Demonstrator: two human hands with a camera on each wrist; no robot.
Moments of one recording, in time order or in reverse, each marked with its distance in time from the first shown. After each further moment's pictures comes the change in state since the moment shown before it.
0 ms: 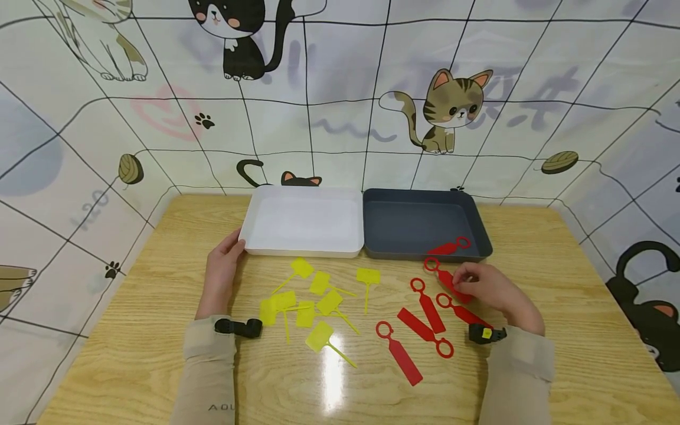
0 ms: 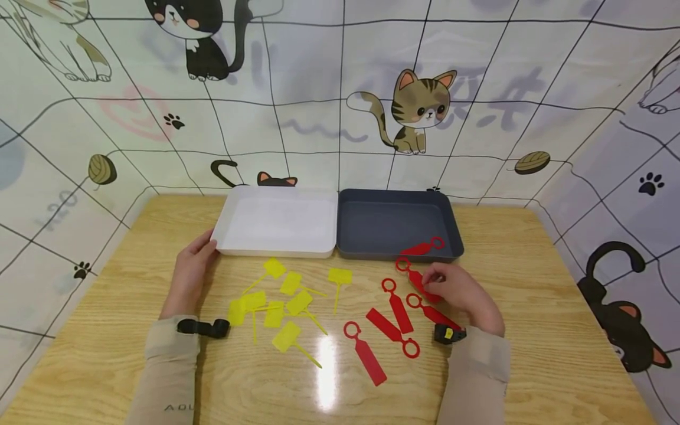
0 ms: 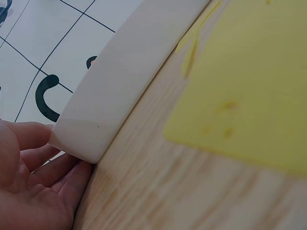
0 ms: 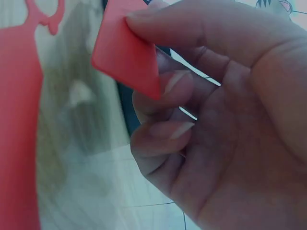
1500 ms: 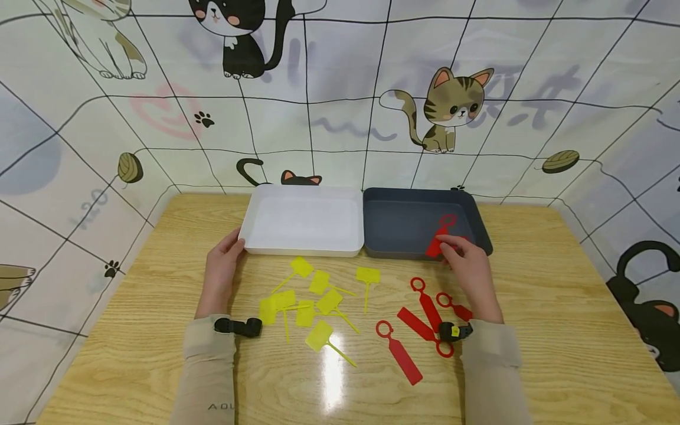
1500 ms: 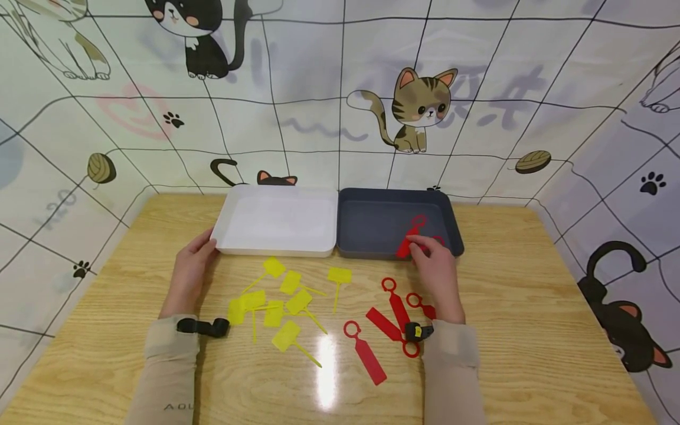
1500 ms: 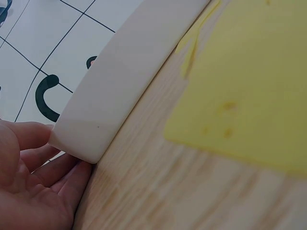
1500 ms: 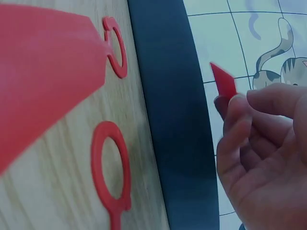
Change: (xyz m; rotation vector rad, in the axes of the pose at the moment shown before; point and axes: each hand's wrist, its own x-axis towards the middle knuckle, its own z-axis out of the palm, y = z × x) left_hand 0.002 -0.002 0.001 -0.014 0.001 0.015; right_hand 0.025 -0.034 0.030 0.215 0.511 -0.065
